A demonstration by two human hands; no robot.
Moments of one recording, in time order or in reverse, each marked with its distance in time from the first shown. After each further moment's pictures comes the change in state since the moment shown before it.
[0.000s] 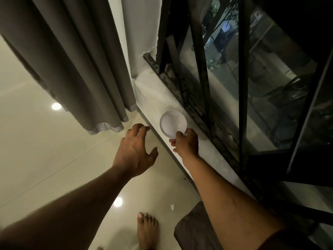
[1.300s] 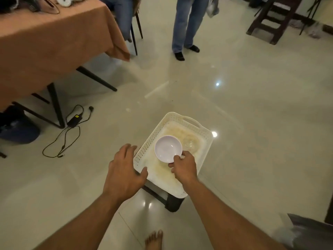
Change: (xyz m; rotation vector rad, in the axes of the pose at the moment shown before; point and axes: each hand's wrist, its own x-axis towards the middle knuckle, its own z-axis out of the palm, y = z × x) left_hand -0.739 -0.304 -0.238 -0.286 0.941 -1.294; right_hand -0.739 0.060 0.394 -0.770 -1.159 -0.657
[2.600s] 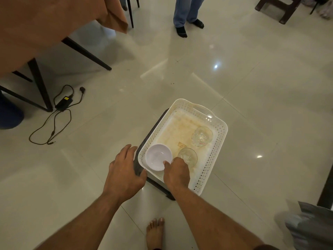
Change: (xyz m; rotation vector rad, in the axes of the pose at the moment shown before) left_hand 0.031 -0.082 0.052 -0.047 -0.124 -0.051; right_hand 0.024 0.048 0.090 -0.607 0.121 0.007
